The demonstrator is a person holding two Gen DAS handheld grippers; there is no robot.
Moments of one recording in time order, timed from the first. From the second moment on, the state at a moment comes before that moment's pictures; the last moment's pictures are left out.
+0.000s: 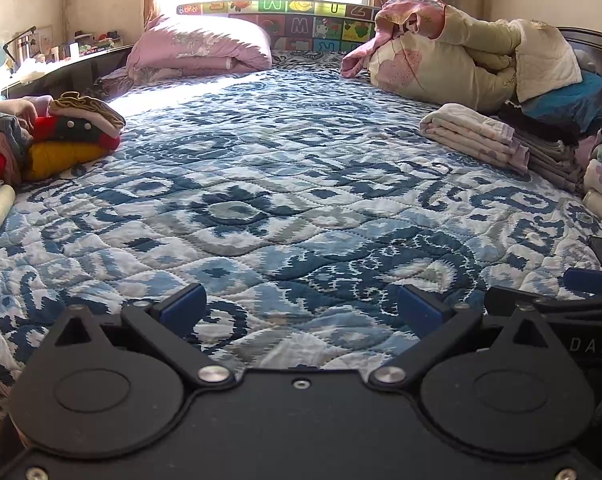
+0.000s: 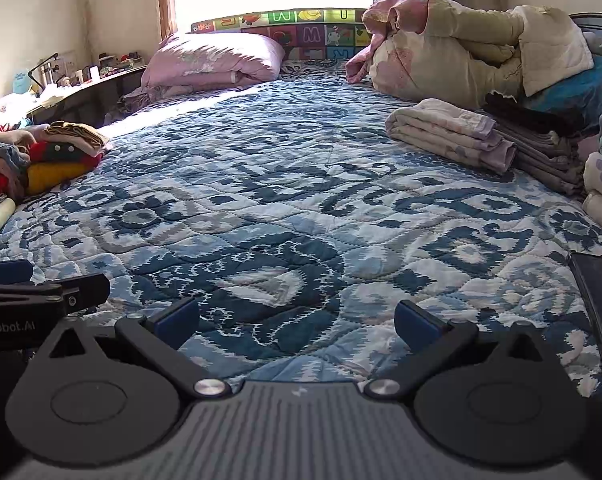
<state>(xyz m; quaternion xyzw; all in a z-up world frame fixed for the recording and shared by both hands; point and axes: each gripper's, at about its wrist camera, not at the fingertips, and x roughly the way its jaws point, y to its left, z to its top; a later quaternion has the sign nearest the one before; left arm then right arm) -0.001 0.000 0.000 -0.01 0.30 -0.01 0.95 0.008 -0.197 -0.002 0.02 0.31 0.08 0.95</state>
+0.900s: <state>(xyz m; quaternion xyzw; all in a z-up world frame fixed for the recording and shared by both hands) -0.003 0.000 0.000 -0.01 0.30 -0.01 0.95 0.005 -0.197 0.002 0.03 0.31 0.08 0.95</state>
